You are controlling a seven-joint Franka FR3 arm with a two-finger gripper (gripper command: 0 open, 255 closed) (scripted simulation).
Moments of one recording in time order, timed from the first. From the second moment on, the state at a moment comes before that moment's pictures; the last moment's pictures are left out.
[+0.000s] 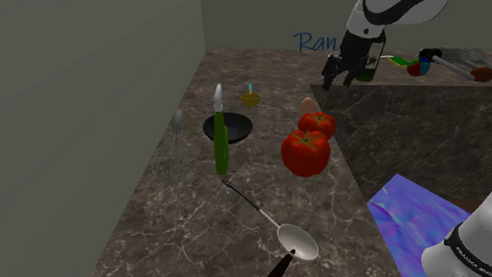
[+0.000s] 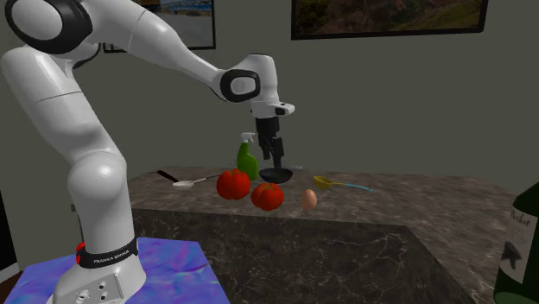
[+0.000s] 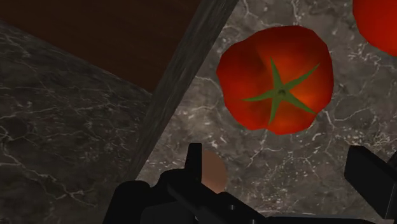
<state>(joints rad) -0.01 -0.34 -0.16 -2.37 0.04 2.19 -0.02</state>
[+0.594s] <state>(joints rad) -0.01 -0.02 -0.22 -2.25 0.16 2.43 -0.14</state>
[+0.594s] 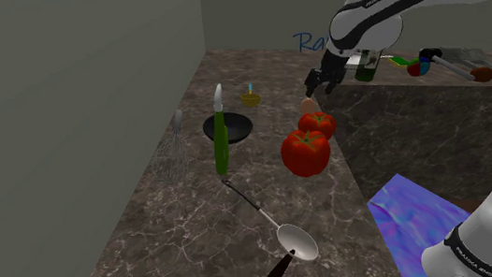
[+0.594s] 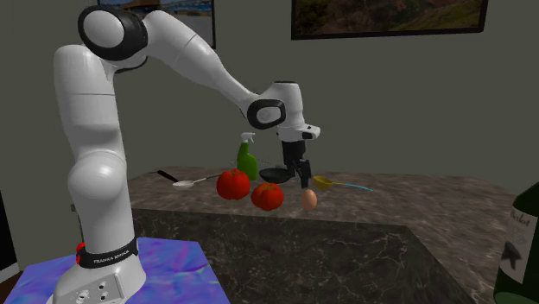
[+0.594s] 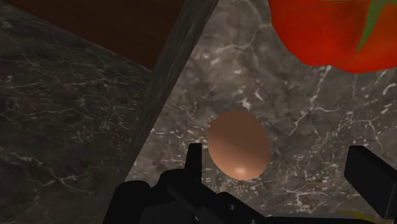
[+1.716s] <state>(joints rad) -0.02 0.21 -0.21 -2.14 0.29 2.56 -0.24</state>
